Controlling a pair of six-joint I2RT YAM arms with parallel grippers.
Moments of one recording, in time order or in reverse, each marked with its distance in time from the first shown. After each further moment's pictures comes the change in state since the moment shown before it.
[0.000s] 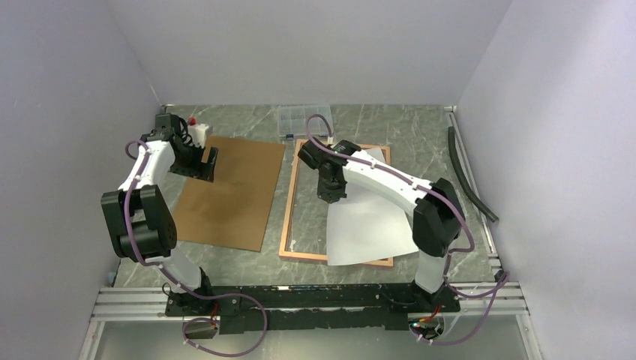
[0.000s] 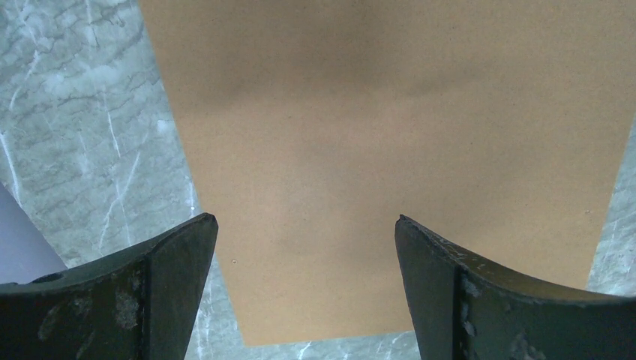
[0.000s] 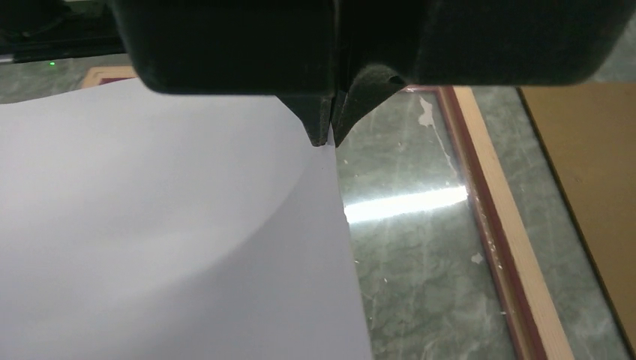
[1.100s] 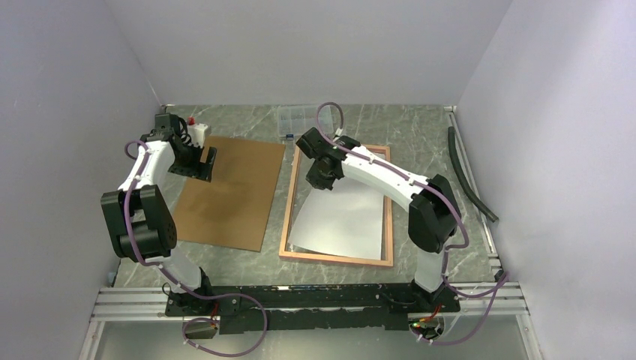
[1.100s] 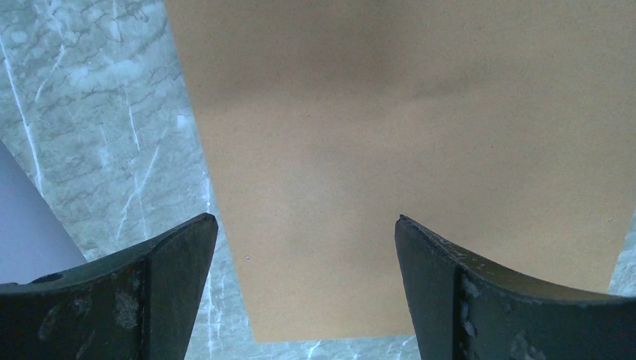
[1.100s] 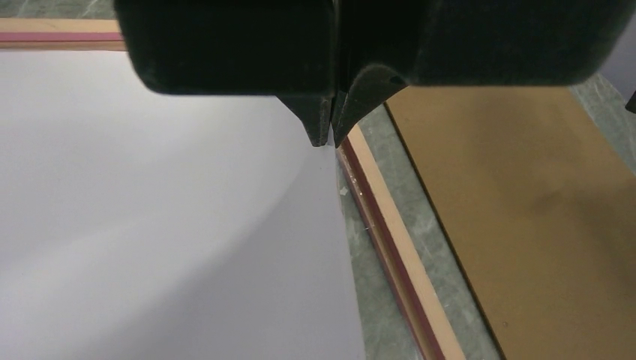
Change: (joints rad) left arm 0.000 0.000 -0.003 0.015 -0.039 0.005; right arm -0.033 0.055 0.041 0.173 -0.020 0.338
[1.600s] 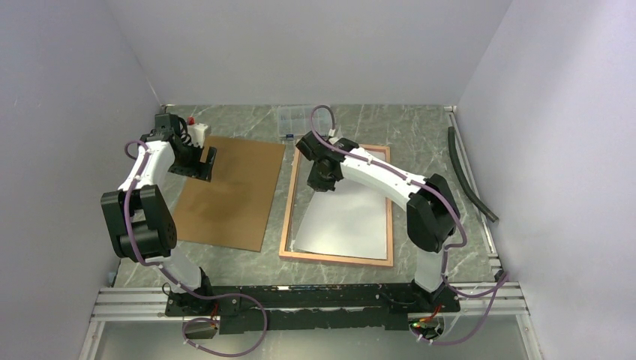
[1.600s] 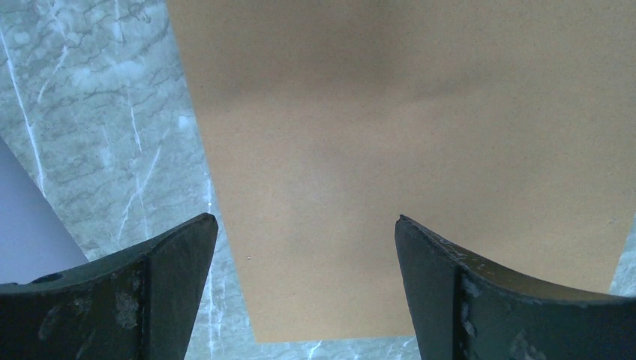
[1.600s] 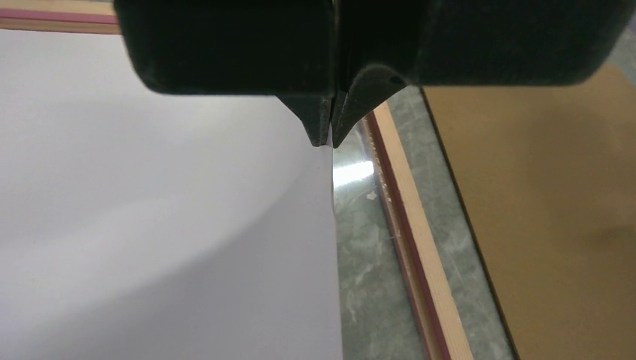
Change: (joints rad) left arm 0.000 0.000 0.000 0.002 -0.004 0.000; right arm -0.001 0.006 -0.016 0.028 -0.006 -0.168
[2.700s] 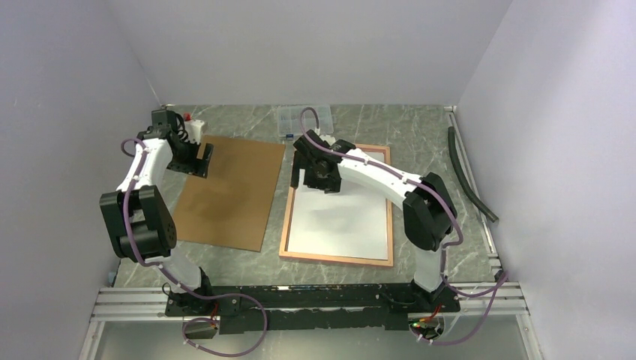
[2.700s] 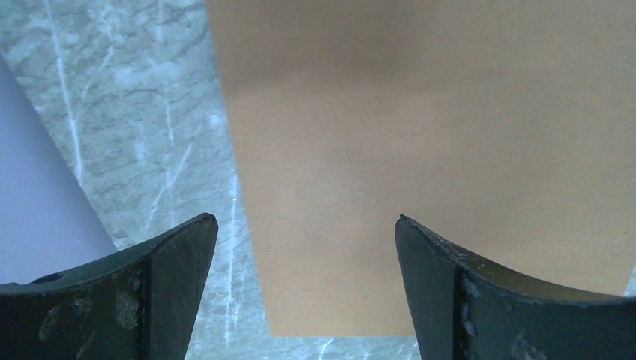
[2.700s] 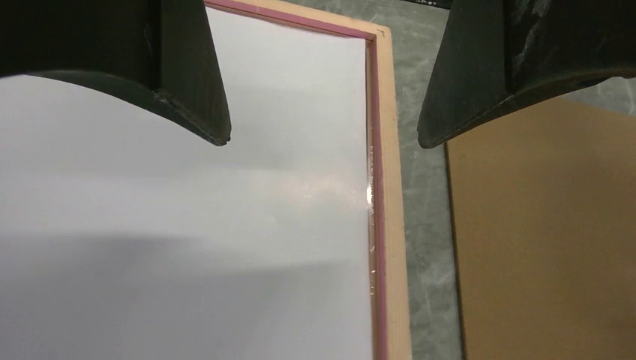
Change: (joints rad) left arm 0.008 0.000 0.024 -0.004 -0.033 0.000; right arm 0.006 0.032 -0.010 0.093 -0.088 -0.229
